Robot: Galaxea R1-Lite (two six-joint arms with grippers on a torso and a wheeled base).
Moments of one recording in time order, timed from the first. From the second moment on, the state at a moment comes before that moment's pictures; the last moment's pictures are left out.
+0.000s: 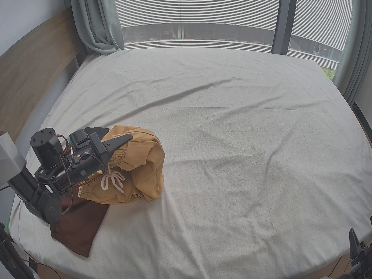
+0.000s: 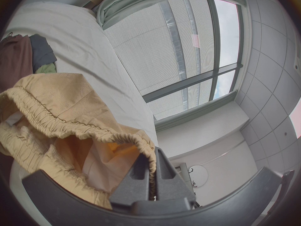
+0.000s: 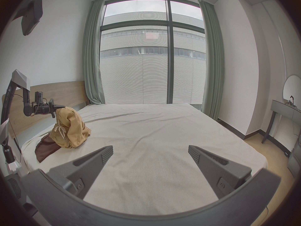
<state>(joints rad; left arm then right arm) -0.20 1.92 -0.53 -1.46 -0.60 -1.06 -0.02 0.02 -0.02 0.00 -0.03 0.00</state>
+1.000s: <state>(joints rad) -0.47 1.85 -0.58 -1.50 -0.46 -1.32 -0.01 0.02 -0.02 0.00 -0.03 0.00</state>
